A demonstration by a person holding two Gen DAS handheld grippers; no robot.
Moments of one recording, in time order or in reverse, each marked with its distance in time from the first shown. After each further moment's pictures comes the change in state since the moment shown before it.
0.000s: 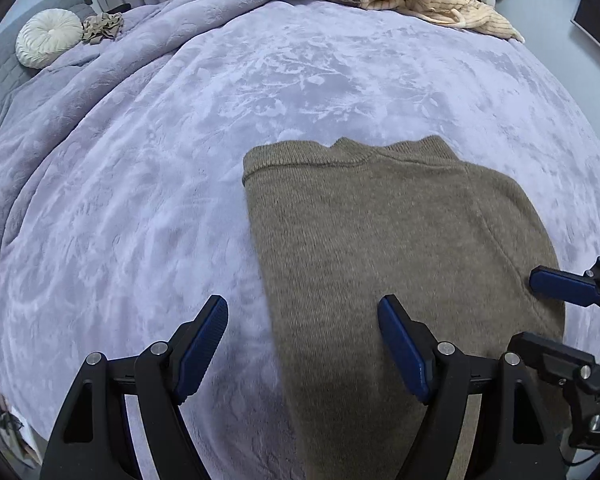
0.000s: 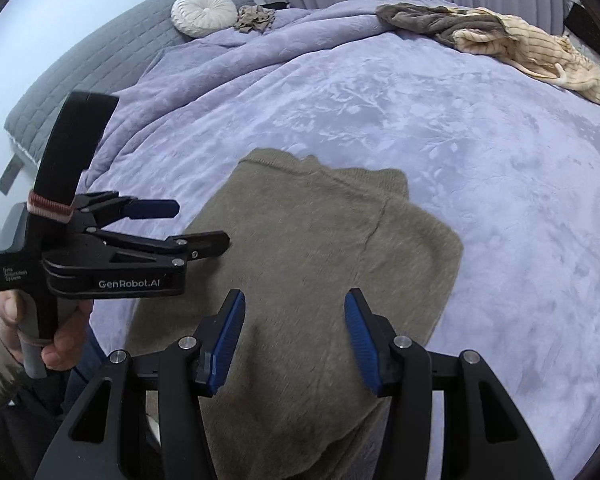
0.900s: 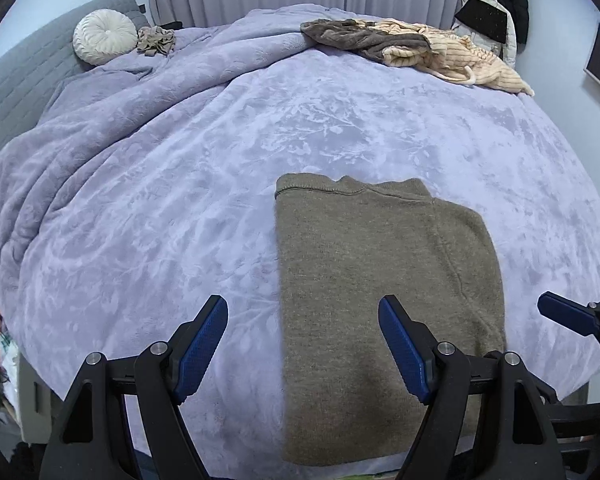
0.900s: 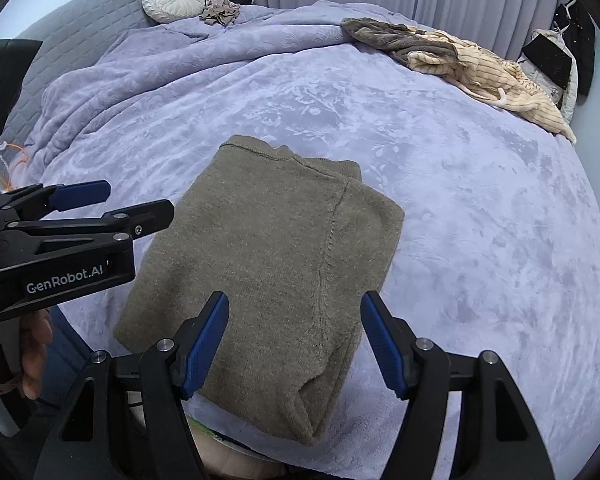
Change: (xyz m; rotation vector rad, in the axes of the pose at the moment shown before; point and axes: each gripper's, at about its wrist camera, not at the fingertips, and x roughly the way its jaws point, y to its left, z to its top) left arm -0.085 -0.010 -0.035 -0.130 -0.146 0.061; right arm -0.053 0.055 -0.020 -0.010 0.018 -0.294
